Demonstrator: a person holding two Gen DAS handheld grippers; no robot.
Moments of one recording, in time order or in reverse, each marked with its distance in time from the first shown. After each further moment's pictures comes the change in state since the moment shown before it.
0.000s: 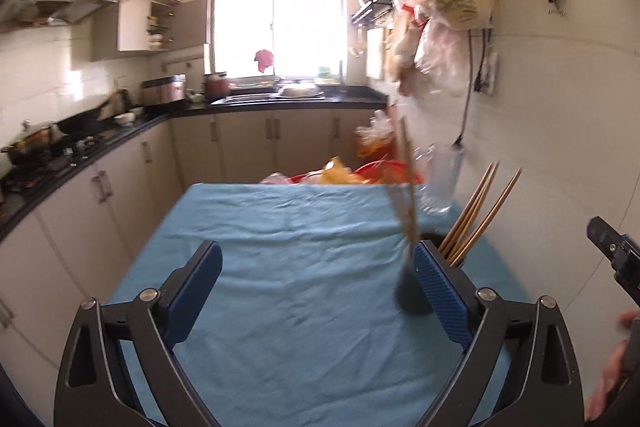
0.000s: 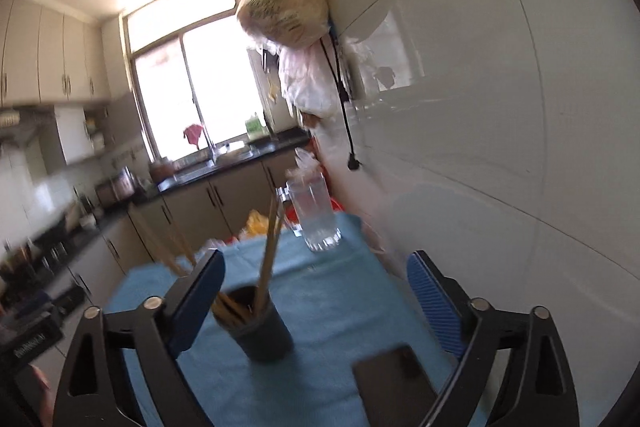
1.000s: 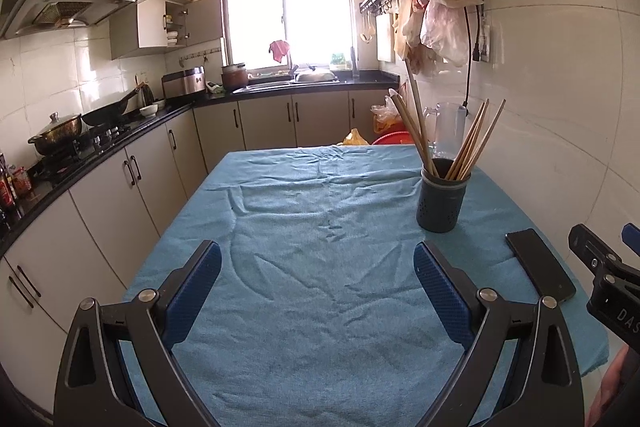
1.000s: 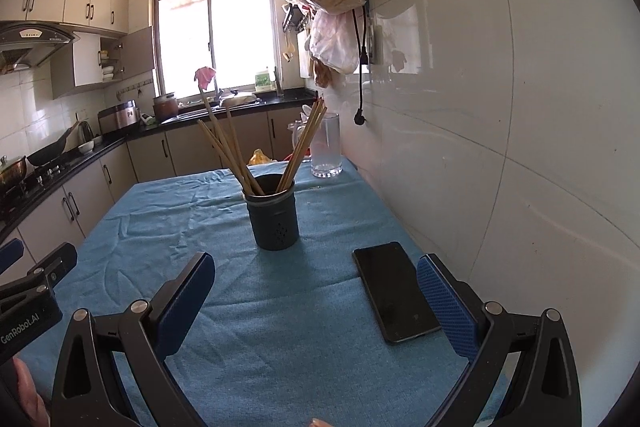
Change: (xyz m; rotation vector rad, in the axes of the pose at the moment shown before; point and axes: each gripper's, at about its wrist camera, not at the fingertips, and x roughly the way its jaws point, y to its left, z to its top) left arm -0.077 0.021 -0.075 0.037 0.034 0.036; right arm -0.077 0.045 -0.083 -0.159 0.099 -0.040
